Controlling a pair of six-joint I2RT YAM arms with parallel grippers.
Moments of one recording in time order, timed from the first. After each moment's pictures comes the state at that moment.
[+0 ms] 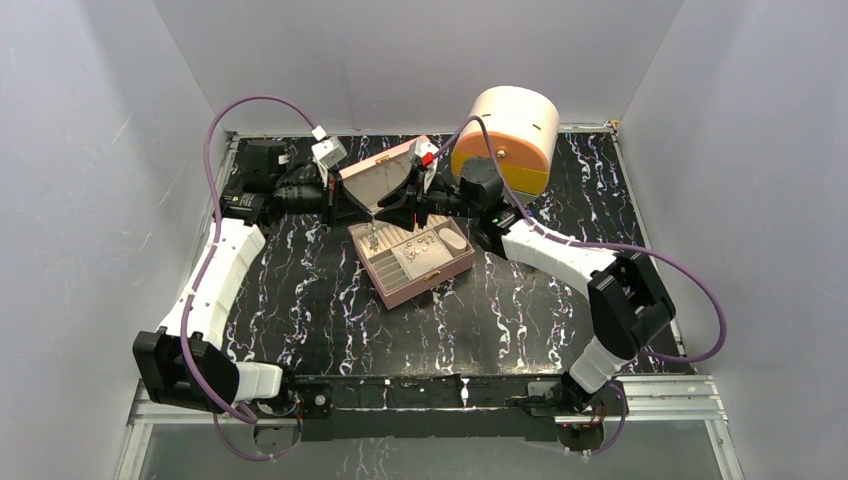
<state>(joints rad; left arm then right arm) -0.17 1.31 1.25 -0.63 1.05 0.22 0.72 1.62 1.15 0.50 -0.75 0.14</state>
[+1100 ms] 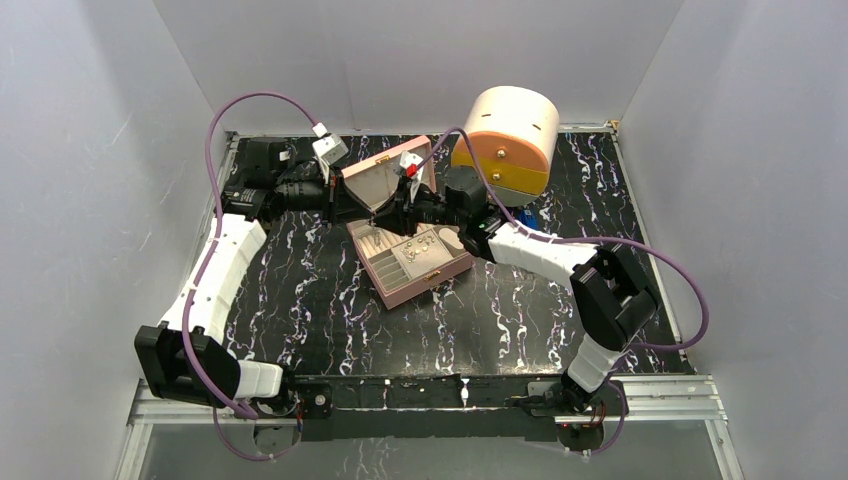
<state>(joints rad) -0.17 1.34 1.29 -0.64 1.03 0.23 0.77 1.70 1.15 0.50 -0.70 0.10</state>
